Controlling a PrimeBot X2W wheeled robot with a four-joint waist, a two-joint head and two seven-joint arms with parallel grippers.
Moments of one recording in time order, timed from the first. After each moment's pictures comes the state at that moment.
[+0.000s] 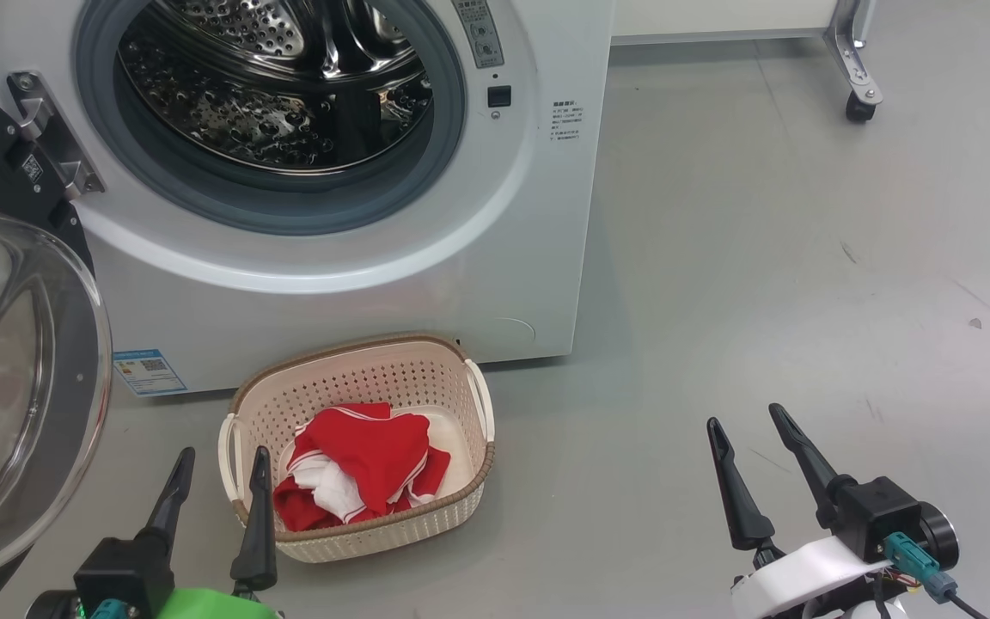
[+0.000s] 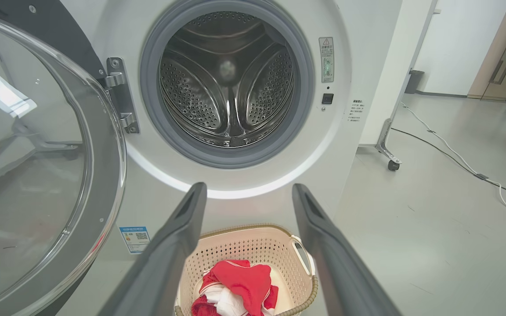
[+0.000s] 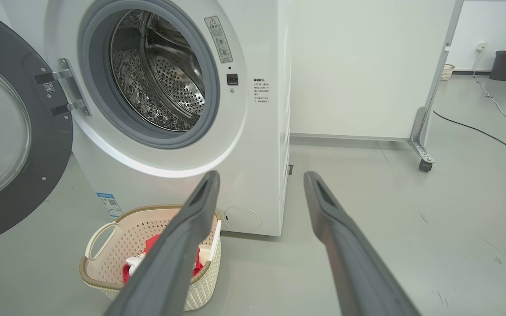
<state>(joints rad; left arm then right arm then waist) 0.16 0.07 -0.14 -0.11 -0.30 0.09 -0.07 0.05 -0.09 0.26 0.14 0.26 0.02 -0.26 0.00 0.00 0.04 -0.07</state>
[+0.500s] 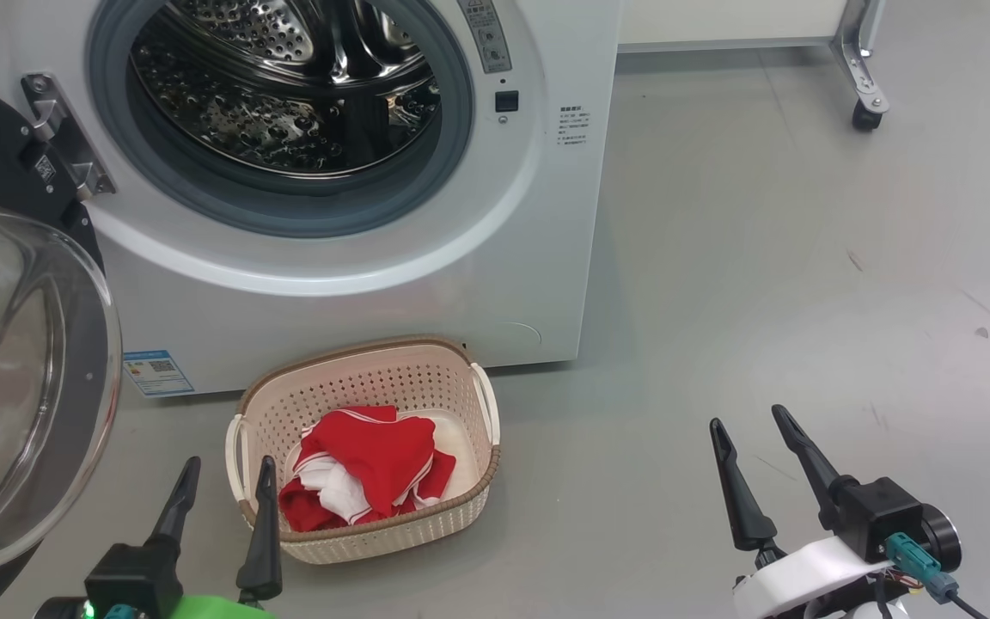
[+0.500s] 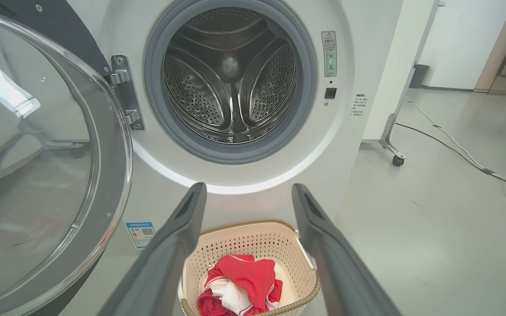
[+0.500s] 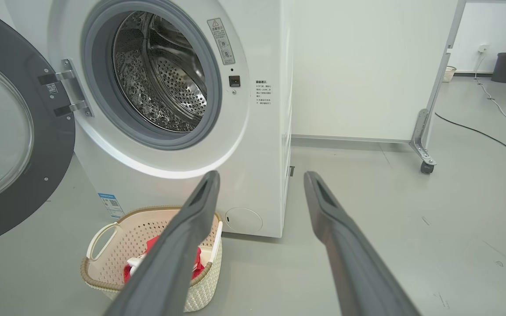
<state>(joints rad) 0.17 0.08 -0.15 -0.12 -0.29 0.09 -0.06 0.05 -0.09 0.26 0.14 0.26 0.02 -0.26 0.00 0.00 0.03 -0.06</state>
